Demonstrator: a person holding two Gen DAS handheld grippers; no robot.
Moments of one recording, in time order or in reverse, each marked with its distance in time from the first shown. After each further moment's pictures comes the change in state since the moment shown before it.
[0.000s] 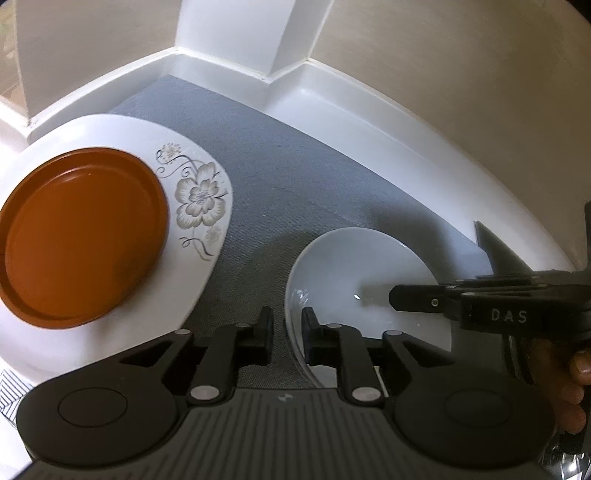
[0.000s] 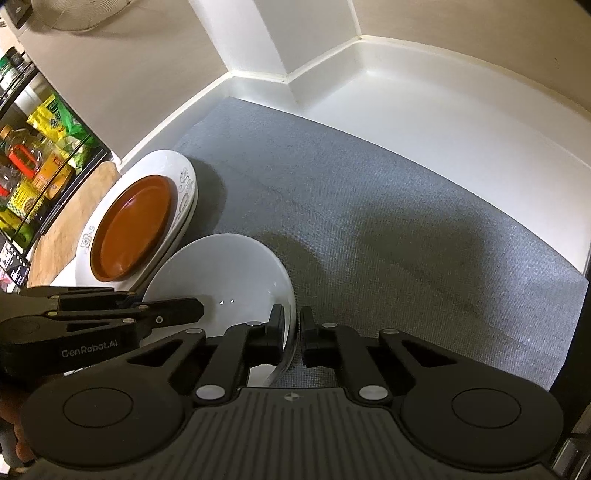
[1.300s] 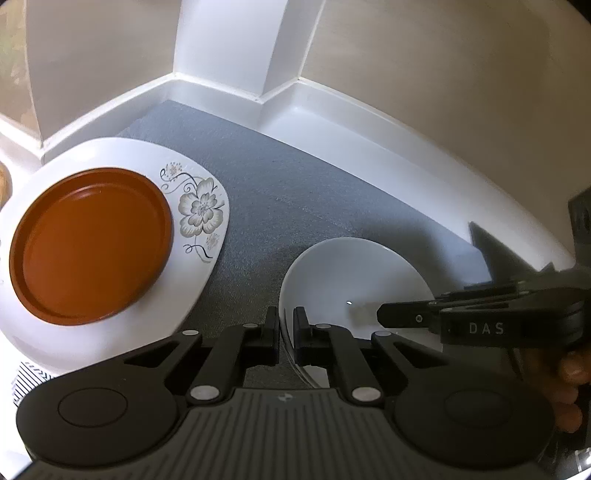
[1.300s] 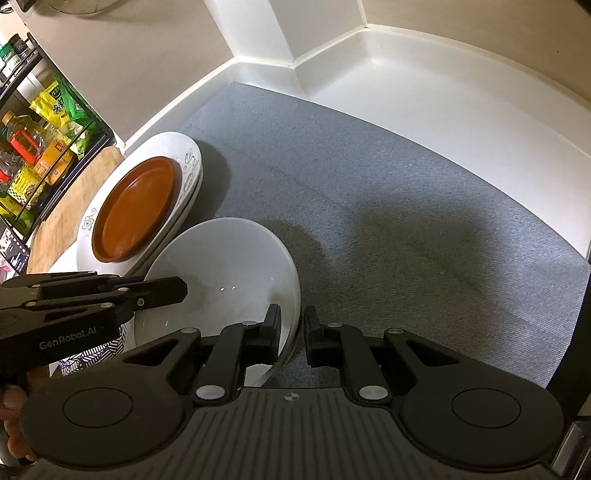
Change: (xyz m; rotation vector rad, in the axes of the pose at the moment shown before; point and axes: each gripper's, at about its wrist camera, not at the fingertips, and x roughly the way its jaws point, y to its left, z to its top) left arm -0.017 -0.013 -0.010 0.063 -0.058 0.028; right arm 0.001 0.004 -0.009 -0.029 0.034 0.003
